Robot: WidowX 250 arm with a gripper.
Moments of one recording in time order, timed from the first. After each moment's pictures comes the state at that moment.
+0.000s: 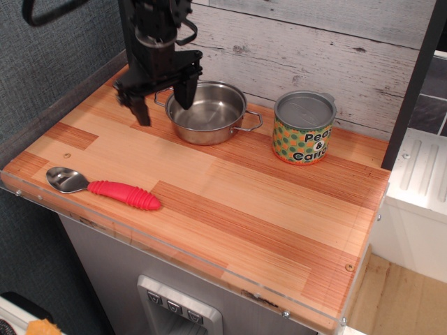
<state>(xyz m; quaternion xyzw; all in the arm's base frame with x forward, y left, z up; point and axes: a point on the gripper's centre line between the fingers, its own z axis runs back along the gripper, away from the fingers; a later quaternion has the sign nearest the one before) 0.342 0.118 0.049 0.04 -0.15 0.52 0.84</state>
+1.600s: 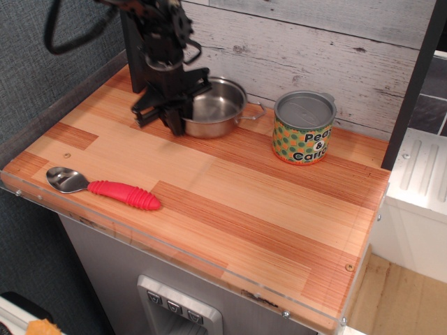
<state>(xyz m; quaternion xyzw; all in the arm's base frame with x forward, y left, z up) 0.354 0.116 0.027 -0.01 -0.13 0.54 0.83</state>
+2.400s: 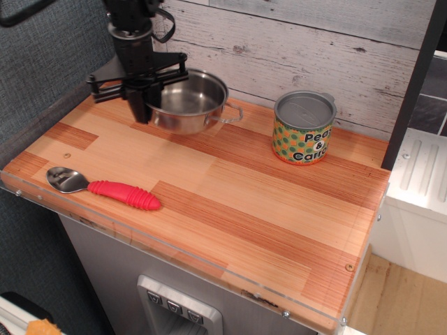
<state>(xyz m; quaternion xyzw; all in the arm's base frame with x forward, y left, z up) 0.308 0.118 0.067 0.02 -0.09 0.42 0.90</state>
